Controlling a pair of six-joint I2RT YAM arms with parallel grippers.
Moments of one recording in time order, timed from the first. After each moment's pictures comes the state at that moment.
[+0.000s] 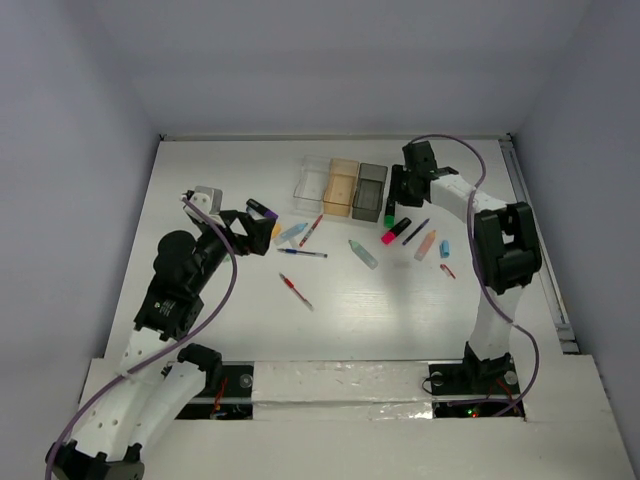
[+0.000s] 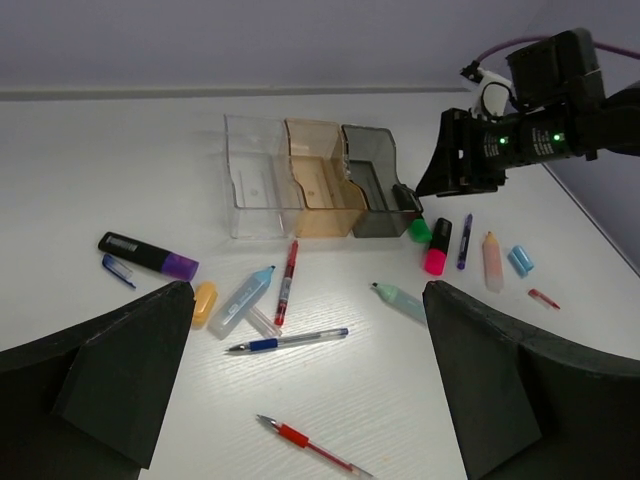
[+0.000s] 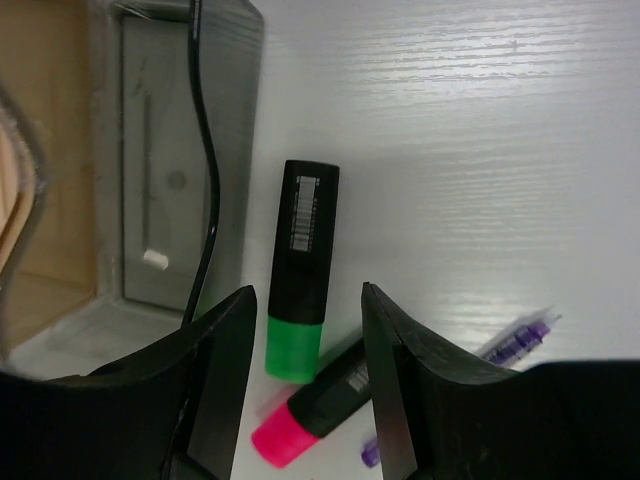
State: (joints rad) left arm -0.36 0.62 0.68 -0.10 0.10 -0.29; right arm 0.27 1.96 1.46 -0.39 0.08 0.36
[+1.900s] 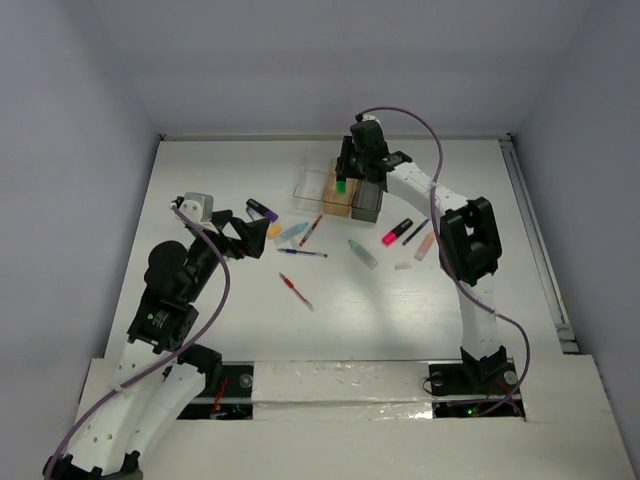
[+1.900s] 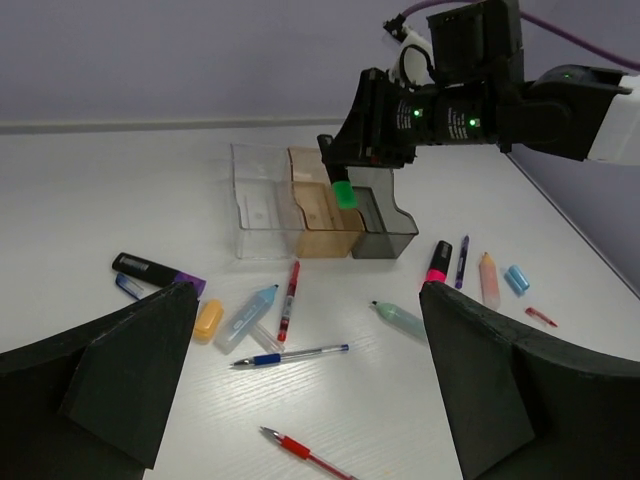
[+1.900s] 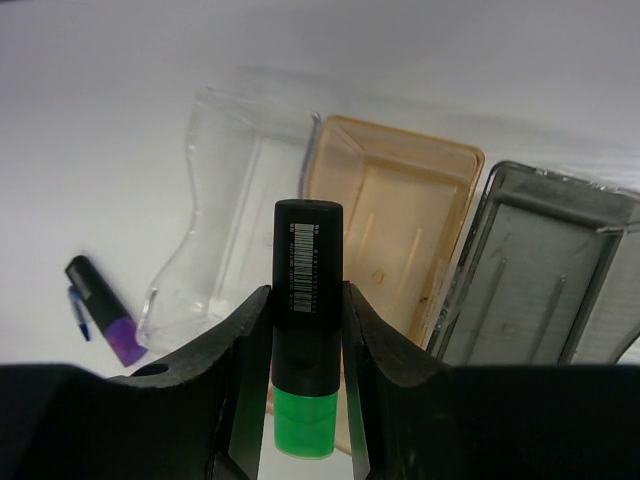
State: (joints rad) left arm -0.37 0.55 0.68 -0.11 0.06 -0.28; right arm 0.49 2.15 1.87 -0.29 0.12 0.48
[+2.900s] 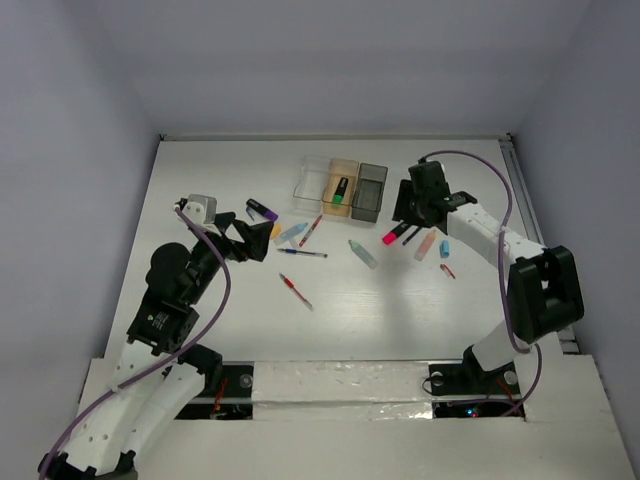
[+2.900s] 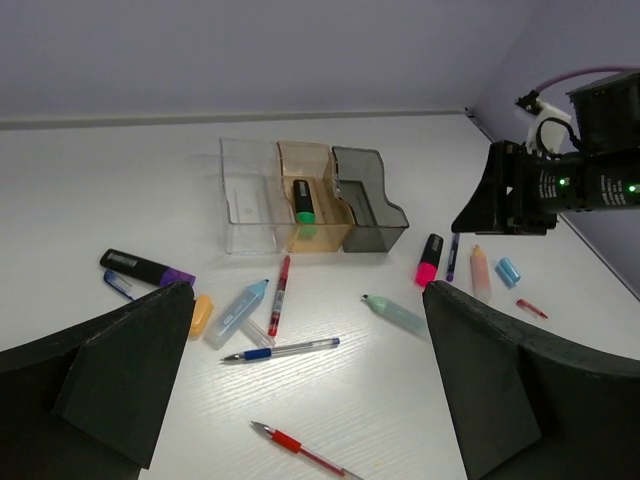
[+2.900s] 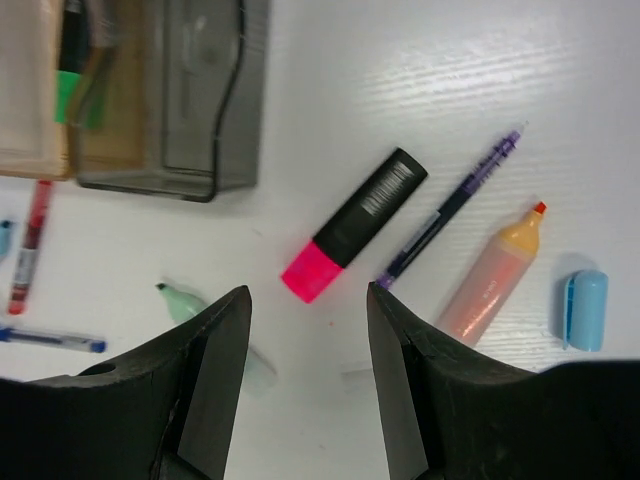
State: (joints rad) left arm -0.42 0.54 0.68 -0.12 0.03 -0.28; right arm 0.37 1.57 1.16 -0.40 0.18 0.50
